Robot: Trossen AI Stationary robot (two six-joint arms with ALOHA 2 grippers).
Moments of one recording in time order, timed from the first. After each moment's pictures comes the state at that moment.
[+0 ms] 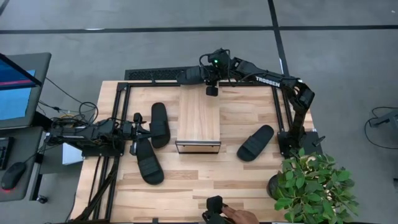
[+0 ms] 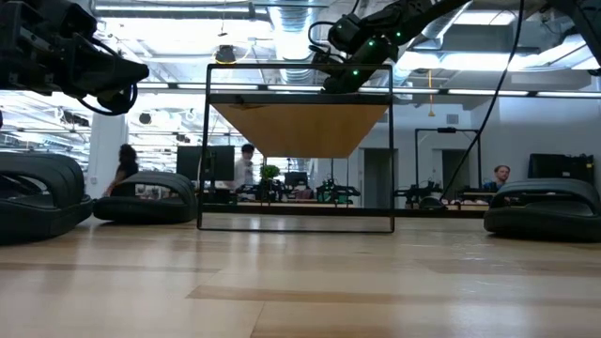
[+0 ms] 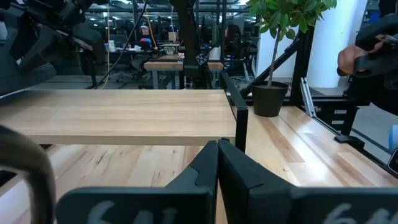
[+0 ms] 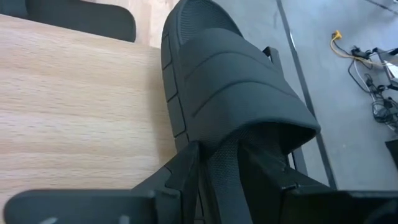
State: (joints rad) left arm -0.02 0.01 0.01 0.03 -0.01 -0.01; right arm -0.58 1.87 1.63 -0.49 -0.11 -0.66
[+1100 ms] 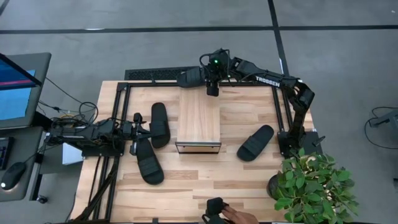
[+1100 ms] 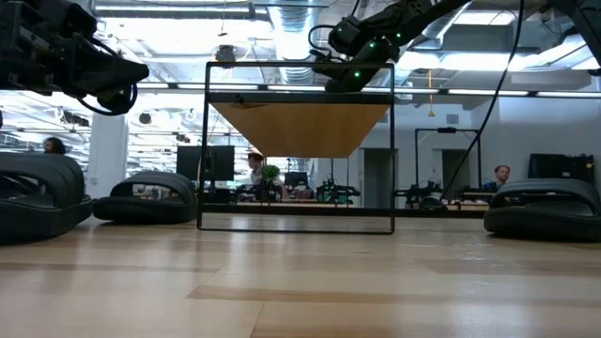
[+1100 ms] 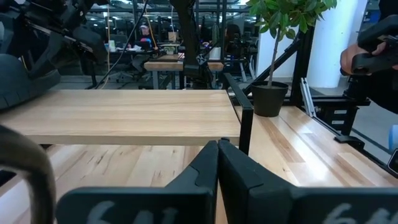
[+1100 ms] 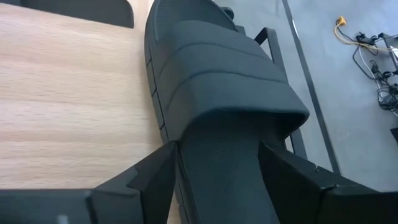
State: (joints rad) left arm -0.02 0.01 0.01 0.03 -0.01 -0.01; right arm -0.57 1.87 1.63 -0.52 -0.10 -0.64
